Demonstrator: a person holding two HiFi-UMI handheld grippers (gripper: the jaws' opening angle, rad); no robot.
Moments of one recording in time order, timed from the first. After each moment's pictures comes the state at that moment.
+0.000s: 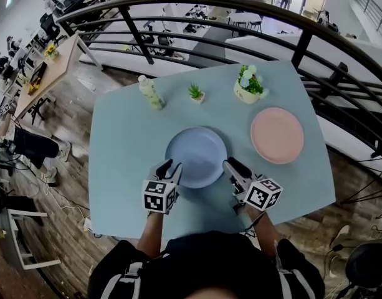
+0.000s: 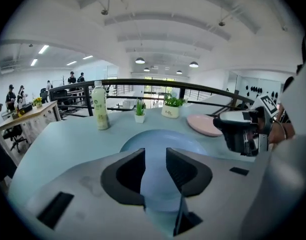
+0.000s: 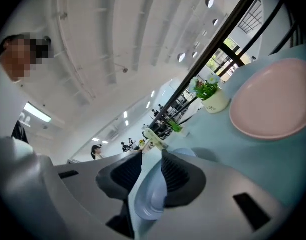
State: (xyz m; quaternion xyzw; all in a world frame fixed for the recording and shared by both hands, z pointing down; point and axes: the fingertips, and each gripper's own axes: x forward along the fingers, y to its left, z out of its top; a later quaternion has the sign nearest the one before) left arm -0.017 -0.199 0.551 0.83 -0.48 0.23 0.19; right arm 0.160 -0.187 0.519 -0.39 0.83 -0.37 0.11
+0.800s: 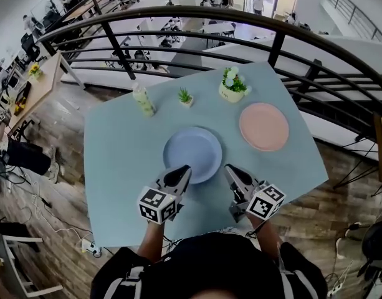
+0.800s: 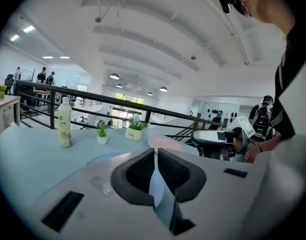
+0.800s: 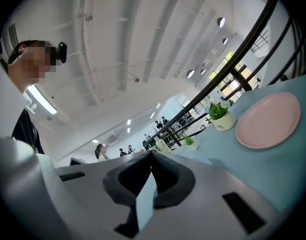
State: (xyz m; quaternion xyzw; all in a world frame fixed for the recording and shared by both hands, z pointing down) left arm 0.027 -0.141 0.473 0.93 -0.31 0.09 0.16; right arm 0.142 -0.114 0.450 -0.42 0.85 -0.28 0.15
